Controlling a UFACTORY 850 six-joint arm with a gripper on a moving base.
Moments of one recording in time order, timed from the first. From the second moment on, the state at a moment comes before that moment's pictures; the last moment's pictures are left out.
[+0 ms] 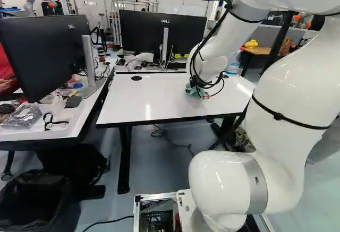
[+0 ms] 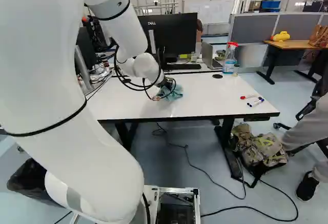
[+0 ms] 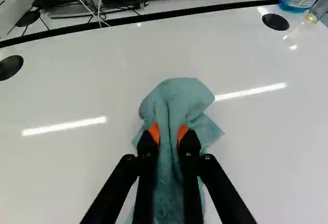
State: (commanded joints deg) arm -9.1 -2.7 -38.0 0.0 9.9 0.0
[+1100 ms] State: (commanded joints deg) arm -14.8 -4.9 -45.9 0.0 9.9 0.0
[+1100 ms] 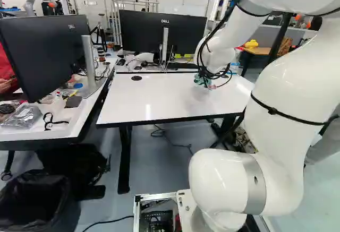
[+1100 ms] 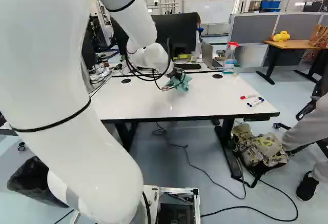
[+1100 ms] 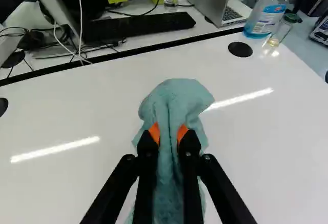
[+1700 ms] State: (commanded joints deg) arm -19.2 -8.0 -51.9 0.0 9.9 0.0
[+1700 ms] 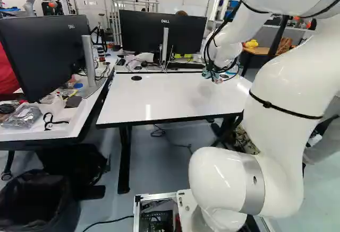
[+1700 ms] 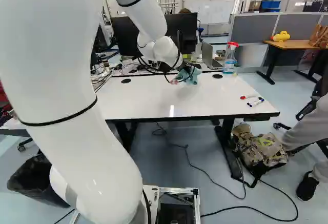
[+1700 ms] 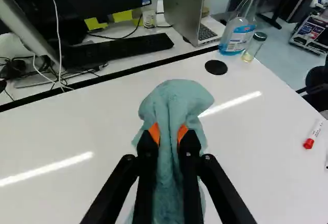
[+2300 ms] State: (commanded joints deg) arm -23.4 -13.3 -57.8 0.0 9.9 0.0
